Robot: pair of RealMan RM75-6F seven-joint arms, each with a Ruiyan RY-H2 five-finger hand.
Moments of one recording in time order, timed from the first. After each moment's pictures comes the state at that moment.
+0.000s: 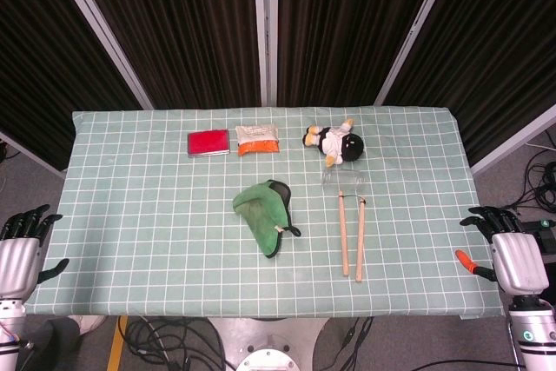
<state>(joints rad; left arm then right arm) -0.06 -1.20 -0.06 -1.56 1.44 1.52 0.16 0.11 -1.09 0.08 -1.63 -1.53 1.47 0.03</state>
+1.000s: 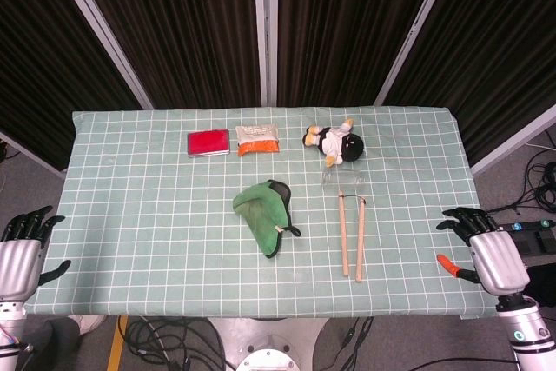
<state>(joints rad) -0.06 -1.20 -0.05 -1.57 1.46 1.53 0.15 0.16 -1.07 0.04 -1.63 -1.66 1.43 0.10</state>
